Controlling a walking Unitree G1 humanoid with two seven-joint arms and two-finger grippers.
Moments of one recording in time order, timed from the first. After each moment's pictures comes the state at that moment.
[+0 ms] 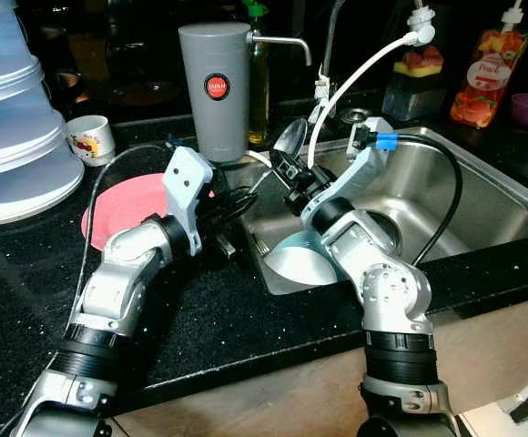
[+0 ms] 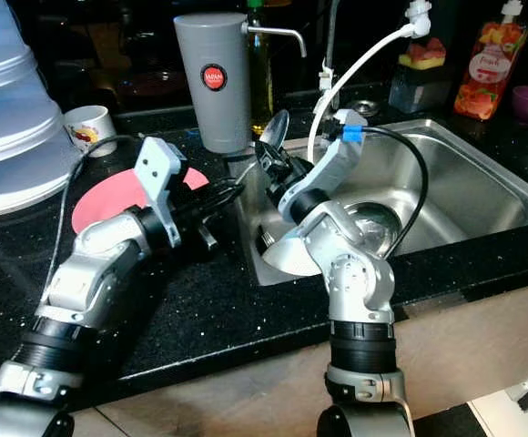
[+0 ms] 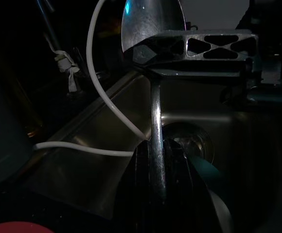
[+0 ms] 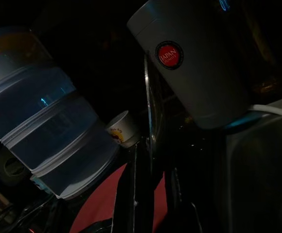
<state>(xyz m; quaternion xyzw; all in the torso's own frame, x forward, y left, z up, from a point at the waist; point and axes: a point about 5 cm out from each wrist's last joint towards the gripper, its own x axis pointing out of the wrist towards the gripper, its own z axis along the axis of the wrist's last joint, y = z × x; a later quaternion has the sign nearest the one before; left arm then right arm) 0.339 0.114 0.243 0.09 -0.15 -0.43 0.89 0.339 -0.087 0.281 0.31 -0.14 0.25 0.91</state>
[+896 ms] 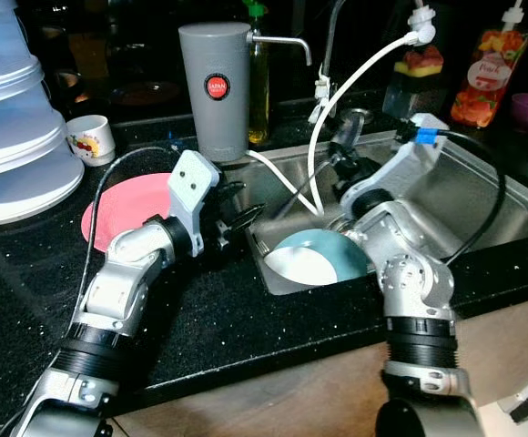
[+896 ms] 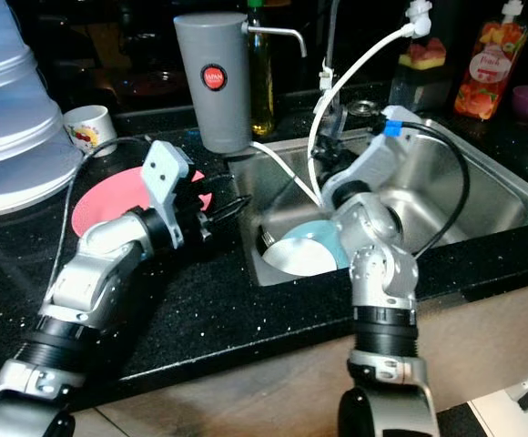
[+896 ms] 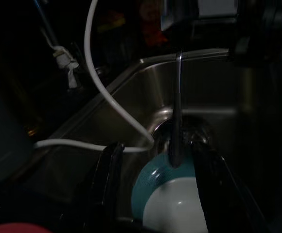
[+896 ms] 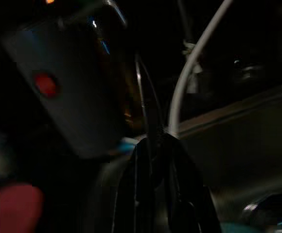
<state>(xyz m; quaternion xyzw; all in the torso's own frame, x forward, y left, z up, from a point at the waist) 0.344 0.104 0.237 0.11 -0.14 -0.42 0.89 0.361 -0.150 0.275 0.15 -0.18 0.07 0.97</state>
